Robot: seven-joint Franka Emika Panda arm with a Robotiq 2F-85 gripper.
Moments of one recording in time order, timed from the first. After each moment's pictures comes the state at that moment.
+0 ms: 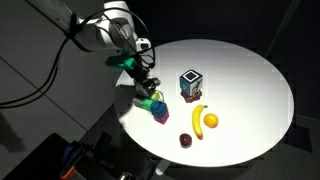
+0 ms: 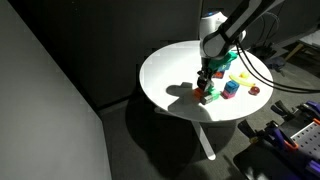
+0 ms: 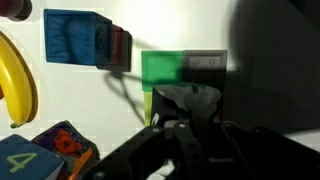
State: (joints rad) arm 0.19 0.63 -0.01 -1.99 -0.13 2.49 0.29
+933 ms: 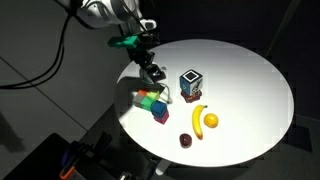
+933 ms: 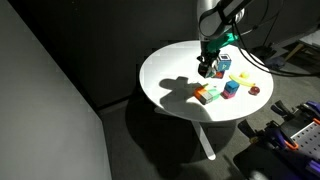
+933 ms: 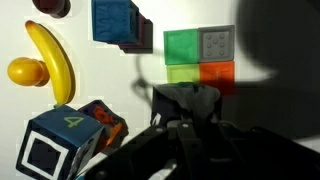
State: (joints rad) arm 0.19 0.59 -0.05 -1.85 -0.13 2.29 0.31
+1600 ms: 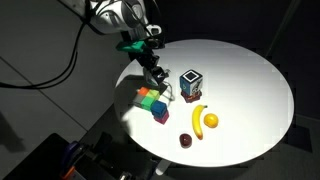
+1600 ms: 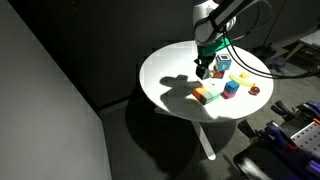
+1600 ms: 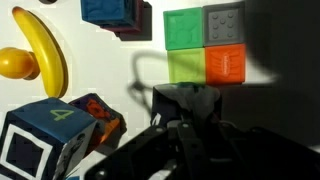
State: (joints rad) arm 0.19 0.72 -0.05 -1.72 -0.13 2.27 0.32
